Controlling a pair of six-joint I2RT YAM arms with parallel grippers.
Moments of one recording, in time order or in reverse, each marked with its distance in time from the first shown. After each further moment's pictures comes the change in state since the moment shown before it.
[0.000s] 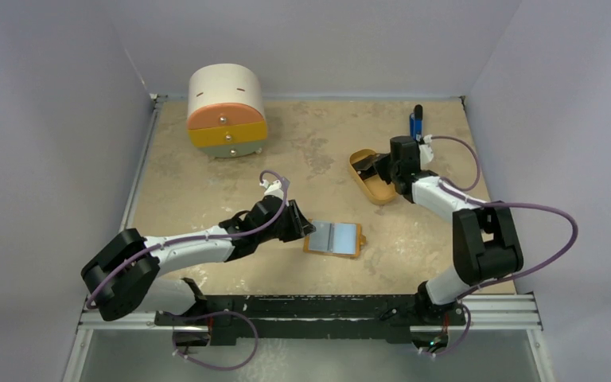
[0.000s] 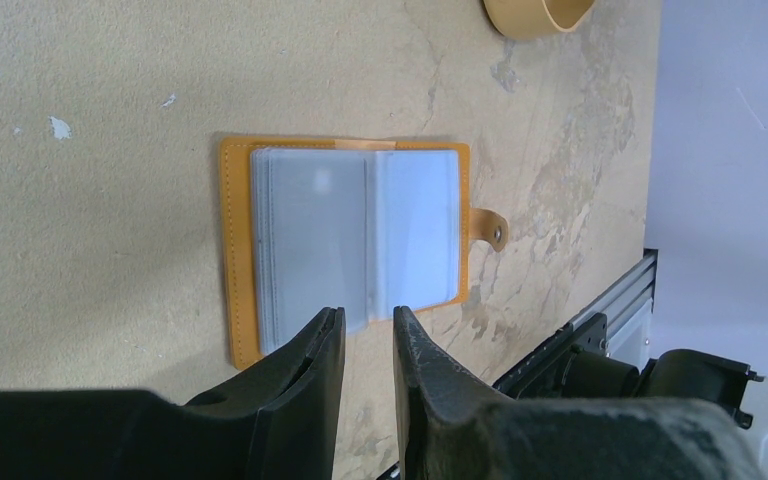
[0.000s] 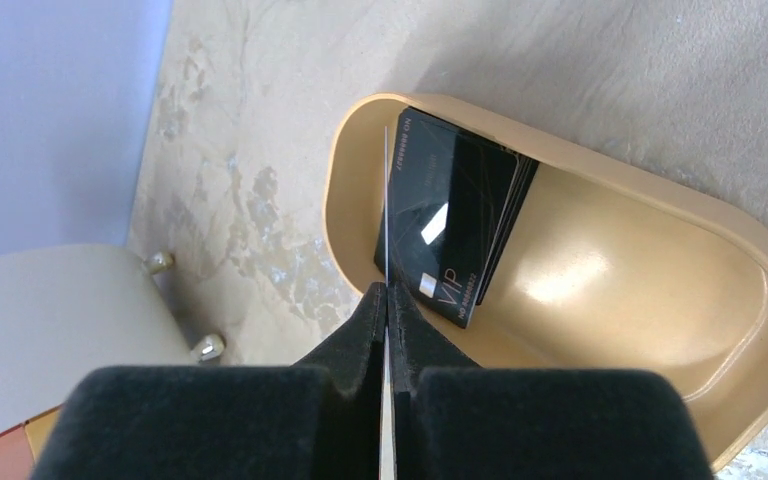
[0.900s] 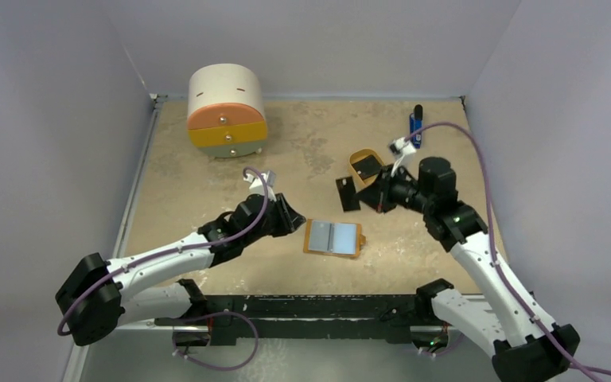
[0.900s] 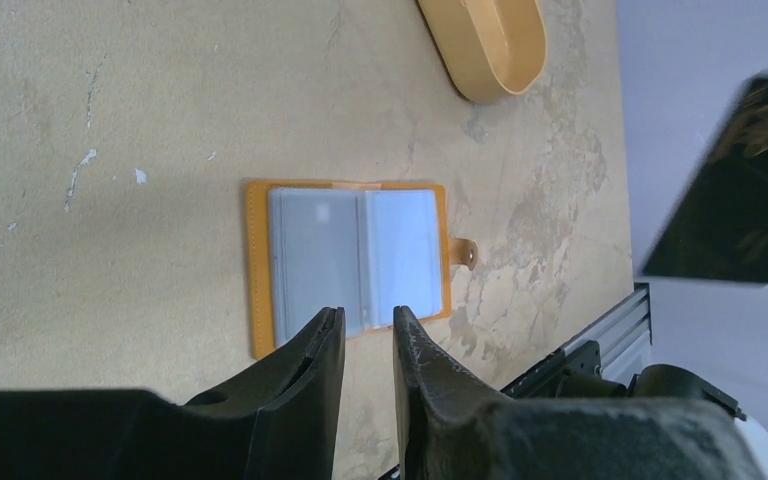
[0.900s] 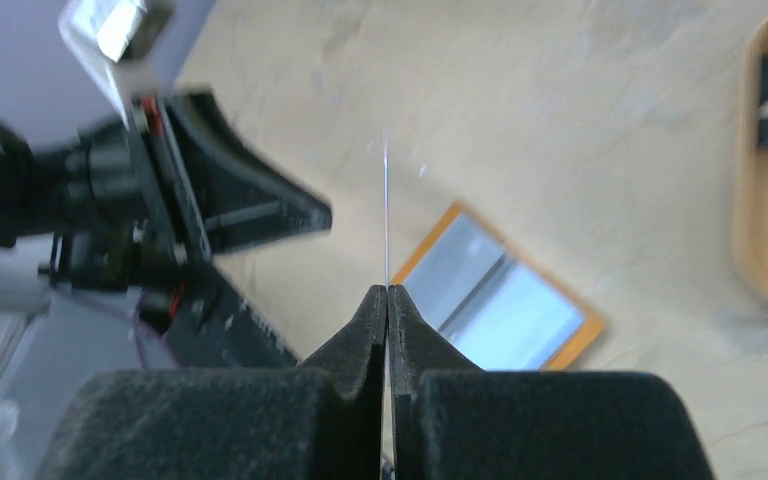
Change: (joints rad) left arm 0.000 -0.222 0.015 -0.158 -0.117 0.069; right arm 0.109 -0.666 0.019 -0.407 -0.650 -0.826
